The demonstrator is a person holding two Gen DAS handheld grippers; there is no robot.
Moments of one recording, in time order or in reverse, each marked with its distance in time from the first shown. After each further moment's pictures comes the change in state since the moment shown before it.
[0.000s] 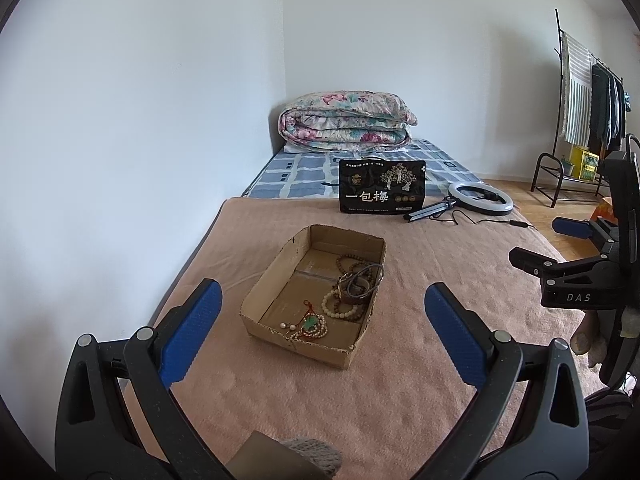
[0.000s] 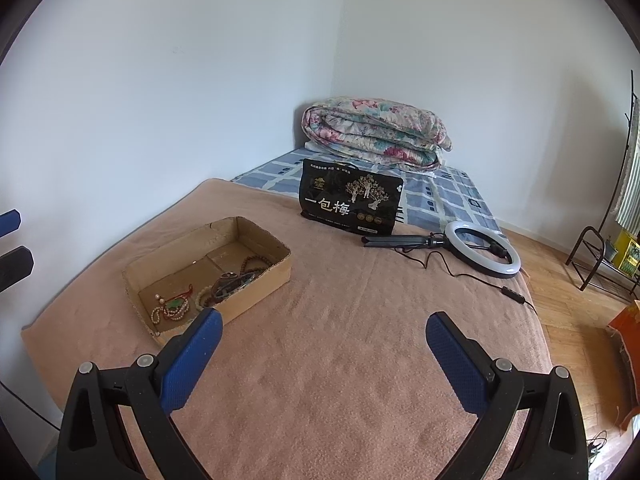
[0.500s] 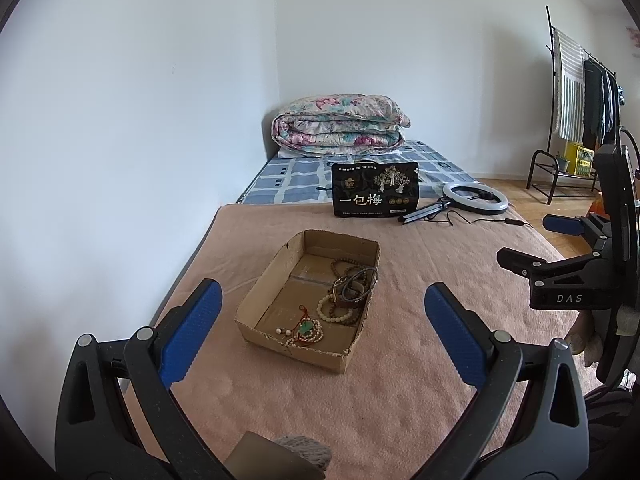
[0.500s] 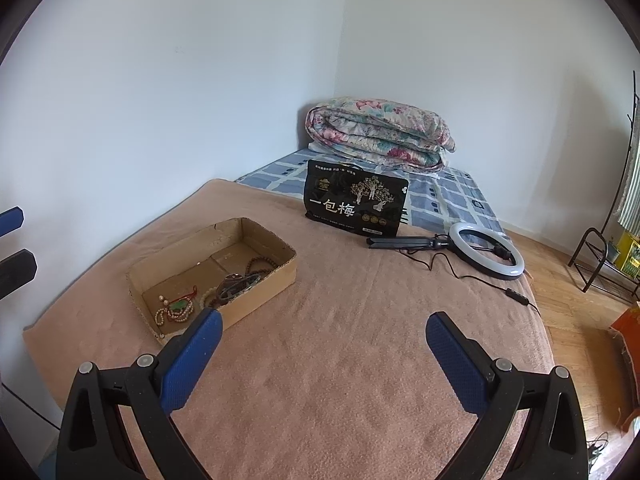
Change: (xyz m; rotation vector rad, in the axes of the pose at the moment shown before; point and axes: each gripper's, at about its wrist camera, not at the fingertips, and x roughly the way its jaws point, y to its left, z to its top) left arm -0.001 -0.004 0.000 0.022 -0.016 -0.018; right arm 0.002 0.005 0.002 -0.003 -0.004 0.007
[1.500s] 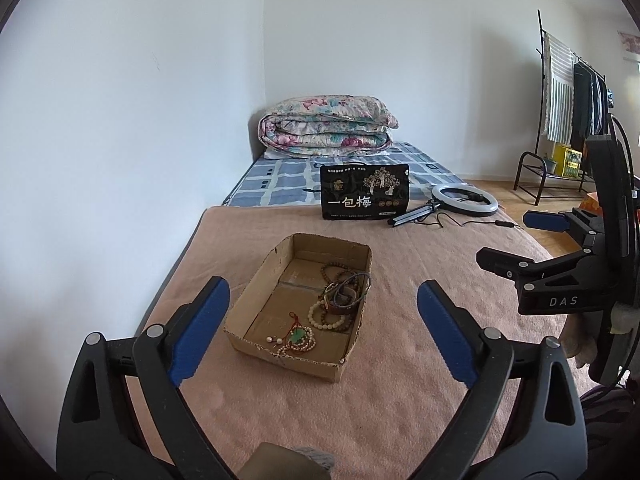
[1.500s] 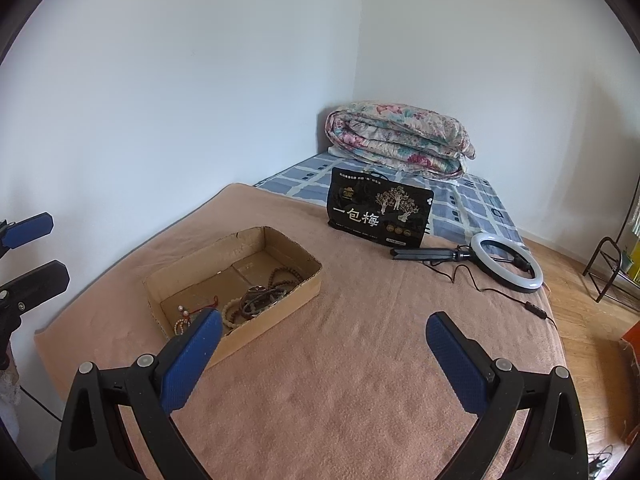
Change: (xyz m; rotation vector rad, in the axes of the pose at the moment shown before) left arm 0.011 0.005 0.005 0.011 -0.003 -0.054; right arm 0.010 0.017 0.016 -0.021 -0.009 0.060
